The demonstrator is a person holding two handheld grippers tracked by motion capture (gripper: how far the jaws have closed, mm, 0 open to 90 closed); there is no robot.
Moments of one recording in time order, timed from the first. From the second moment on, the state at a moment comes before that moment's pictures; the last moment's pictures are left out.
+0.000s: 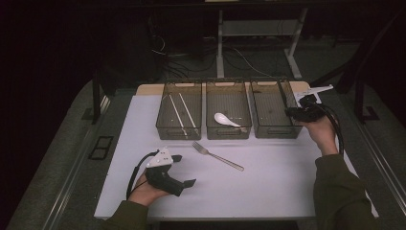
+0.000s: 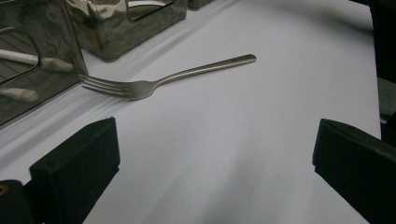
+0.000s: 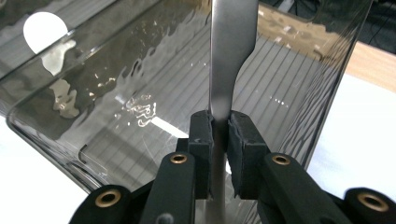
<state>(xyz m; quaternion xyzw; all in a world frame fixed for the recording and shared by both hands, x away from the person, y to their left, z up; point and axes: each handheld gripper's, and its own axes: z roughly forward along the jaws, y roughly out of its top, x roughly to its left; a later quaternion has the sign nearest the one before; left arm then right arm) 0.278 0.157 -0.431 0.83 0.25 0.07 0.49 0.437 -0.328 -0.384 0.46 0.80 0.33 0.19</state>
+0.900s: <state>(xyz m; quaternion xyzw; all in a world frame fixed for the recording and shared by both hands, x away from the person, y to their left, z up) 0.277 0.156 -0.430 0.83 0.25 0.07 0.49 0.465 -0.303 -0.394 0.49 0.81 0.27 0.17</state>
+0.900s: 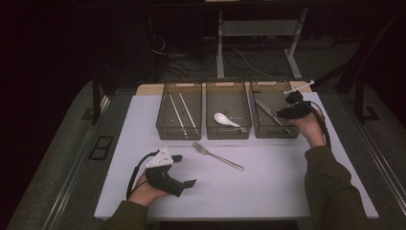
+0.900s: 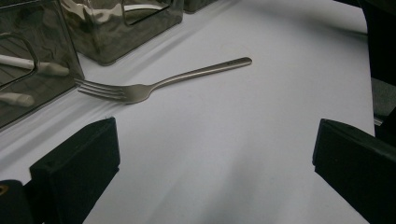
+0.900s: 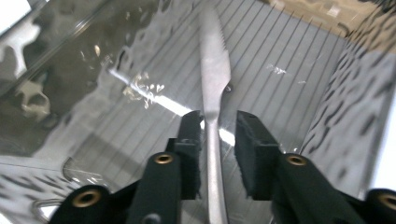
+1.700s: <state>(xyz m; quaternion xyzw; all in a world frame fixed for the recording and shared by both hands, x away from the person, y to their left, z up) 0.276 0.159 -0.427 0.82 0.25 0.07 0.50 0.387 -0.305 -0.355 0.44 0.78 0.42 0.12</state>
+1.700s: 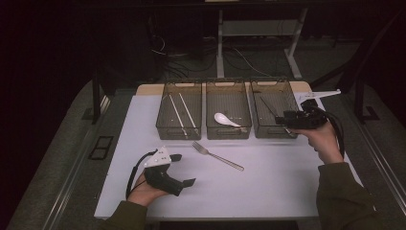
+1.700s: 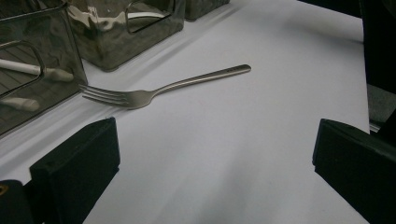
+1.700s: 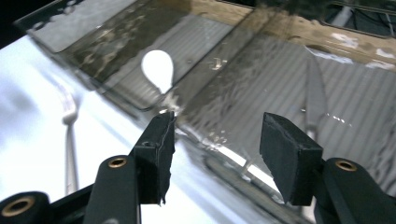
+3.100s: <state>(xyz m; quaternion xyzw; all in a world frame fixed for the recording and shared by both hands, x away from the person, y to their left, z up) 0.275 0.158 -0.426 0.83 0.25 0.07 0.50 0.356 -0.206 -0.363 0.31 0.88 0.36 0.06</state>
